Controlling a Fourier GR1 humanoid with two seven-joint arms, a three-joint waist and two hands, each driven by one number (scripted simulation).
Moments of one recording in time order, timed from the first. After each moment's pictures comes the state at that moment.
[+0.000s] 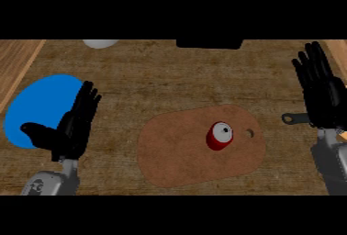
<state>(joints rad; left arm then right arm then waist) -0.13 0.24 -0.16 -1.54 0.29 0.26 0.04 -0.32 -0.37 0.00 -1.52 -0.35 -0.19 0.07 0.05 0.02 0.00</state>
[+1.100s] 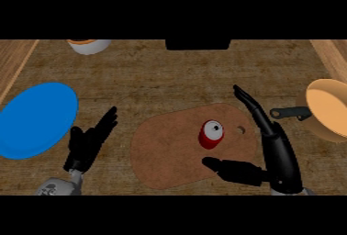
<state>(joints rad) -0.10 0.31 -0.28 -1.35 0.22 0.04 0.09 -0.12 -0.29 0.44 -1.88 0.28 -0.41 0.10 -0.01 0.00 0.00</state>
